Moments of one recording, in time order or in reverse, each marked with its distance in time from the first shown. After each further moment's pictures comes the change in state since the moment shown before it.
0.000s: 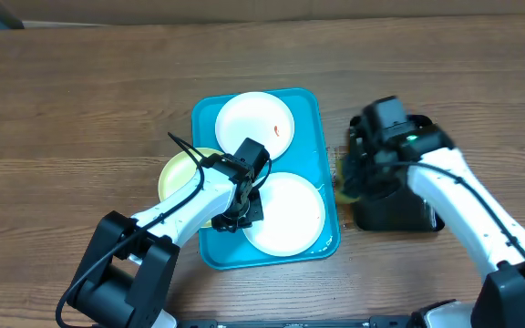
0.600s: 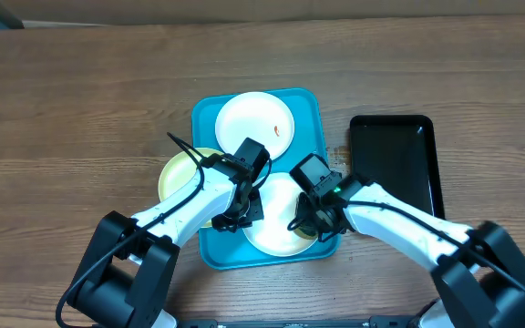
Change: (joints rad) left arm 0.000 0.000 0.000 0.003 -0.003 -0.019; right arm 0.332 0.117 -0.216 0.287 0.159 0.552
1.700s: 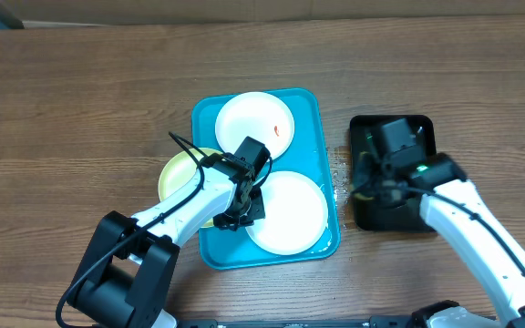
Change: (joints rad) left arm 0.000 0.000 0.004 0.011 0.018 0.031; right arm -0.366 -0.289 0.063 -0.169 0.105 -0.214
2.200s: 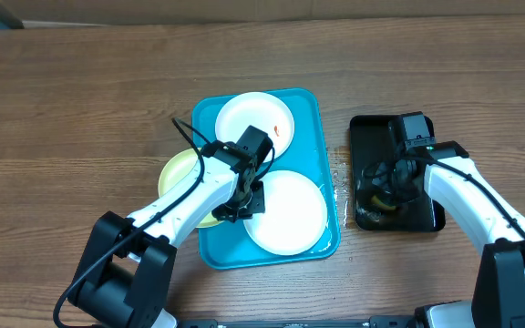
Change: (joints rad) left arm 0.000 0.006 0.118 -0.132 -0.027 0.100; right arm -0.175 0.203 -0.035 0.055 -0.006 -0.082
